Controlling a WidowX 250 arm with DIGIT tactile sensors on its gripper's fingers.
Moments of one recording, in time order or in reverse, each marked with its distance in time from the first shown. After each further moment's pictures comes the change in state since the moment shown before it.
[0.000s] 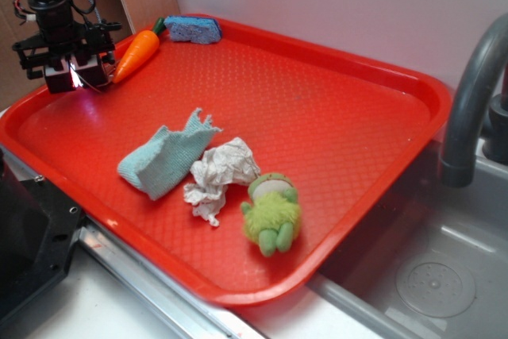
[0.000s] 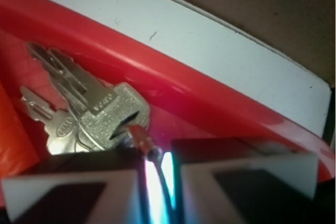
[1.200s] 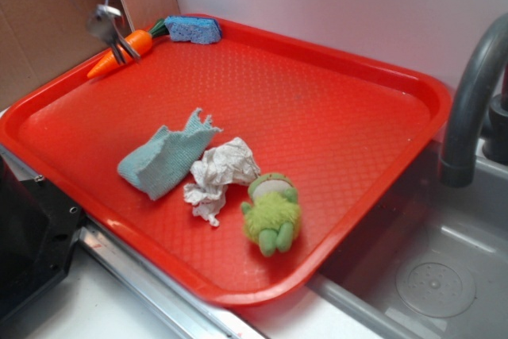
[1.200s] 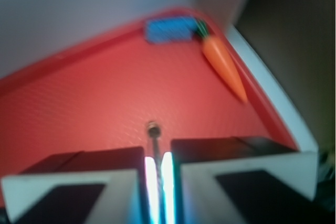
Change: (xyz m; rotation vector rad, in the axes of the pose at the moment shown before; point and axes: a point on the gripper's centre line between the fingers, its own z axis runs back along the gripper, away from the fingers) arm -0.081 -0.052 0.186 -0.326 -0.214 -0.738
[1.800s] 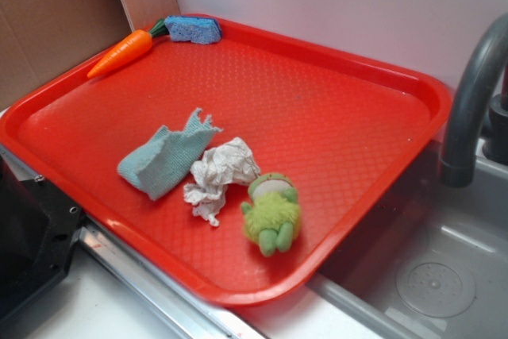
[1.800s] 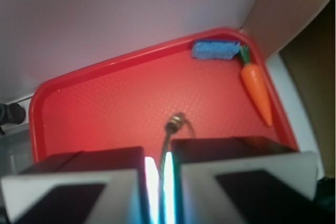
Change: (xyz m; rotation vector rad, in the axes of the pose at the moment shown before) arm 0.039 -0.004 0.018 -0.154 0.192 -0.004
